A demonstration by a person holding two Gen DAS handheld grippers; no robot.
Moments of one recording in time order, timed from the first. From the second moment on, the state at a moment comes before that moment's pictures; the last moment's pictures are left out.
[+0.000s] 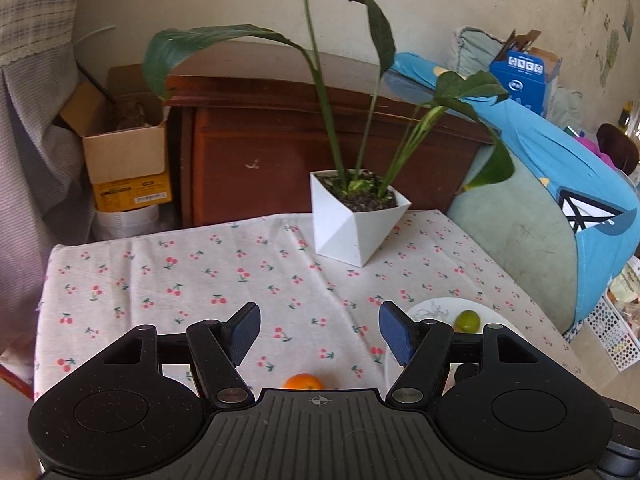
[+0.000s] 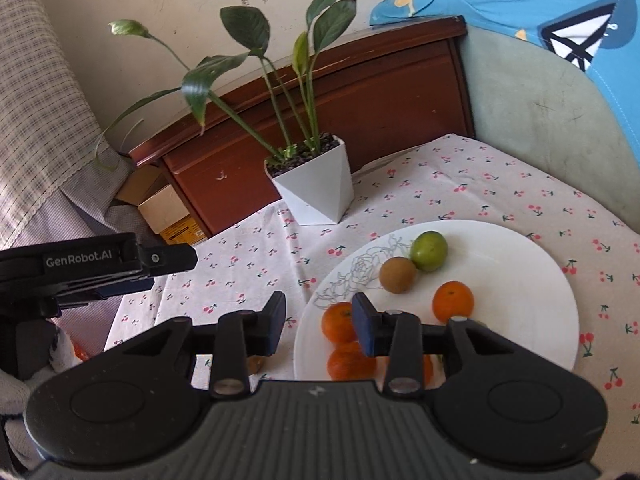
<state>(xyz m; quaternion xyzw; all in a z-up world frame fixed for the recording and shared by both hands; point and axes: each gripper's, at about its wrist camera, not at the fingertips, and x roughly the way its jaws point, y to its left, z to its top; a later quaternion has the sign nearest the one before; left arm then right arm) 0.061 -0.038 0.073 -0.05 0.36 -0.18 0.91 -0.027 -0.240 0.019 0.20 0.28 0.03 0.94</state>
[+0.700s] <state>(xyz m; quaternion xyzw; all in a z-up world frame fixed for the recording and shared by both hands) 0.072 -0.002 0.042 -0.09 0.42 -0.12 0.90 0.000 -0.168 -0.012 0.07 0.32 0.12 0.94</state>
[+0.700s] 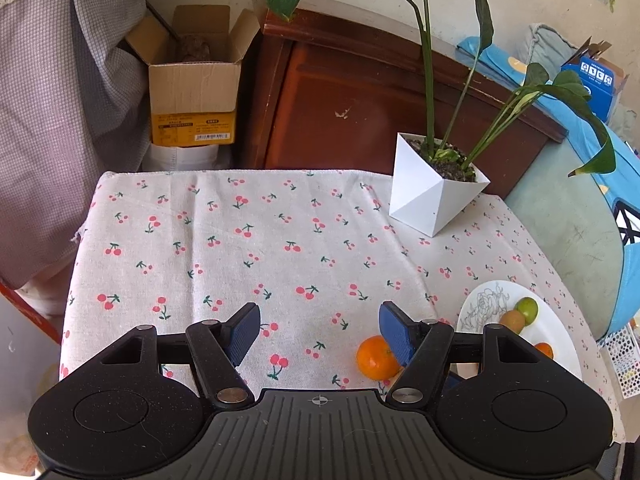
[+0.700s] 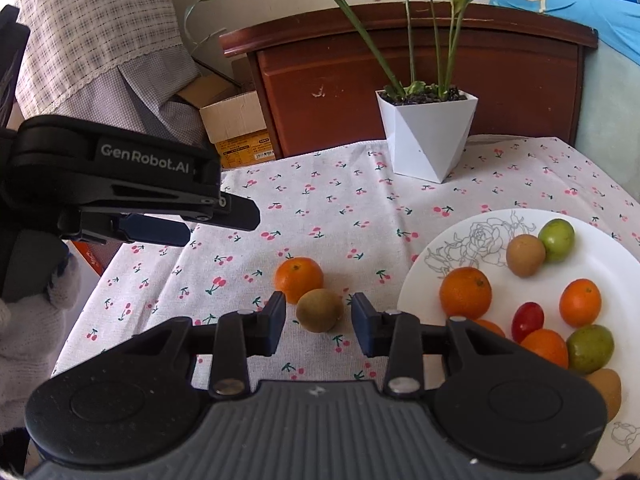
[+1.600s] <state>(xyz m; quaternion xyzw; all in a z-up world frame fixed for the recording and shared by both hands) 0.064 -0.017 0.030 -0.08 0.42 -0.14 0.89 -0.021 -0.192 0.013 0.07 0.29 0.08 0.95</state>
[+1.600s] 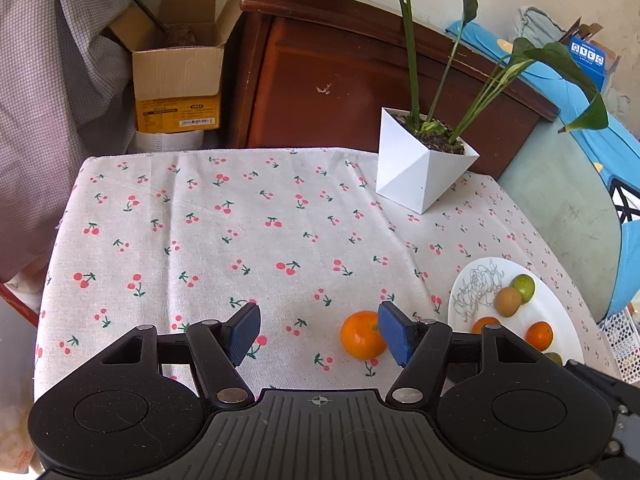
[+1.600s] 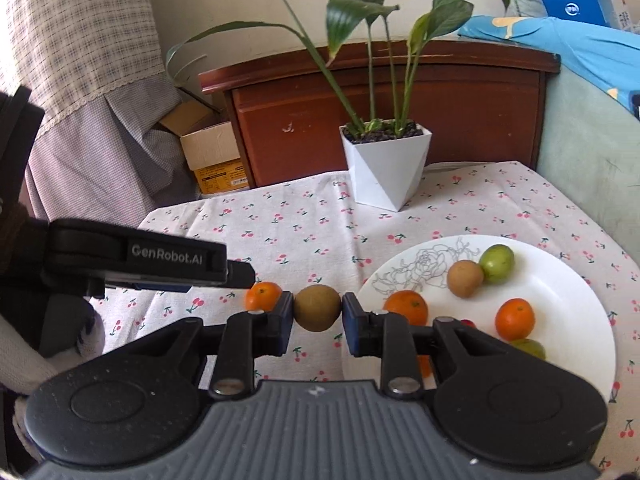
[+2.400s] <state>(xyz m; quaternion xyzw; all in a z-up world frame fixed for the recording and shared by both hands) 0.051 -0.067 0.009 0.00 0.39 -0.18 0.90 -0.040 -0.281 0.030 0.23 0.26 -0.04 0.94</state>
